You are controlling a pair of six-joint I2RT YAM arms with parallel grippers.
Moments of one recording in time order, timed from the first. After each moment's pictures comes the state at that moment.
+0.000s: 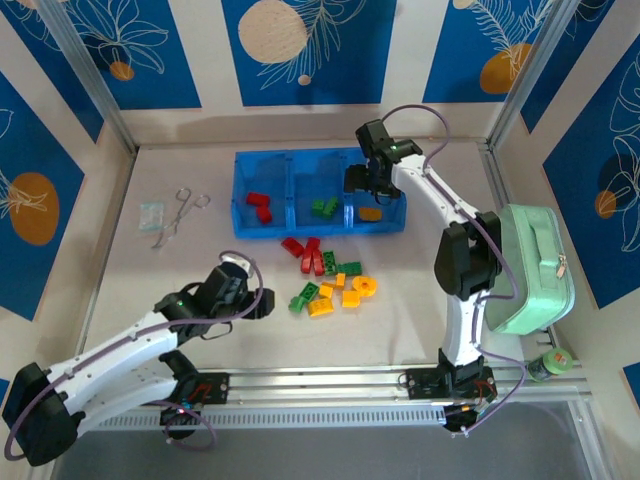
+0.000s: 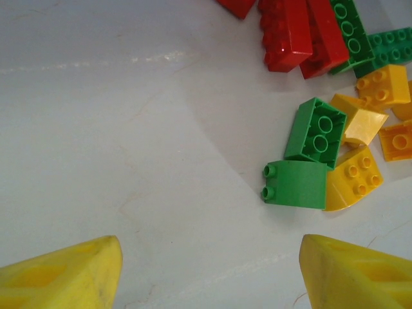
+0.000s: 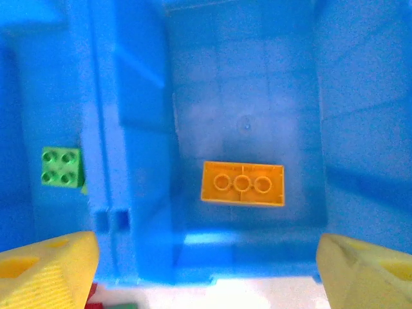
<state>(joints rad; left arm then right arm) -0.77 0.87 0.51 -0.53 -0.08 -0.61 0.40 1.95 1.81 -0.98 0.11 0.45</state>
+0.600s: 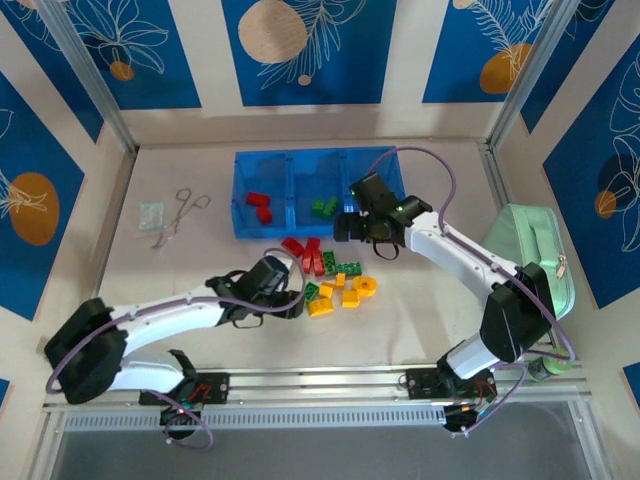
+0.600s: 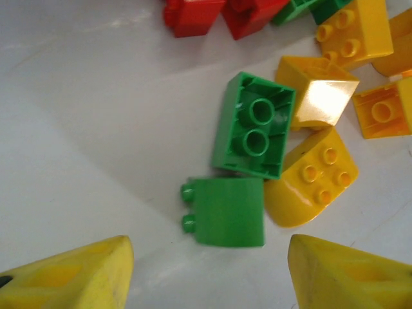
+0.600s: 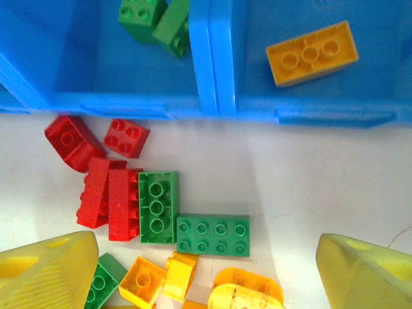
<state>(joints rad) -0.90 1.30 0.65 -0.34 -0.01 -0.58 0.60 1.51 1.23 -0.77 0.10 0.53</state>
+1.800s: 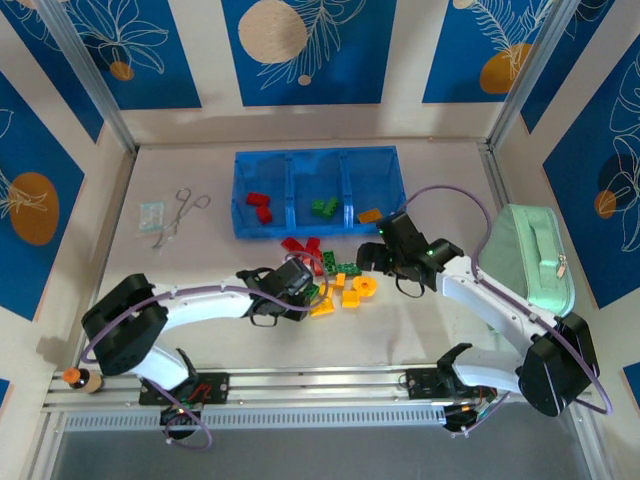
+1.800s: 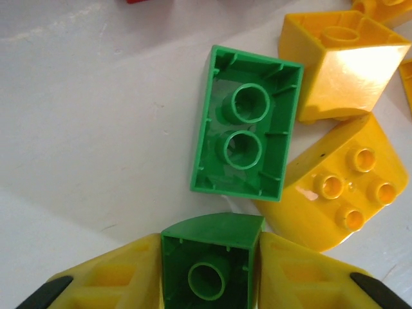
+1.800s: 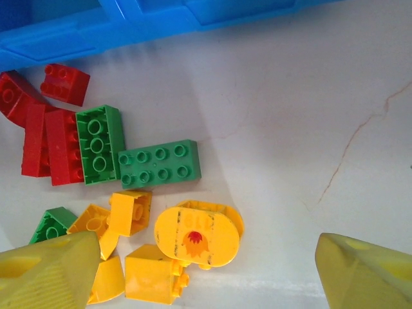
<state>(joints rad) -0.97 1.49 0.76 -0.41 -0.07 -0.56 0.59 1.18 0.85 -0.70 0.11 0.66</state>
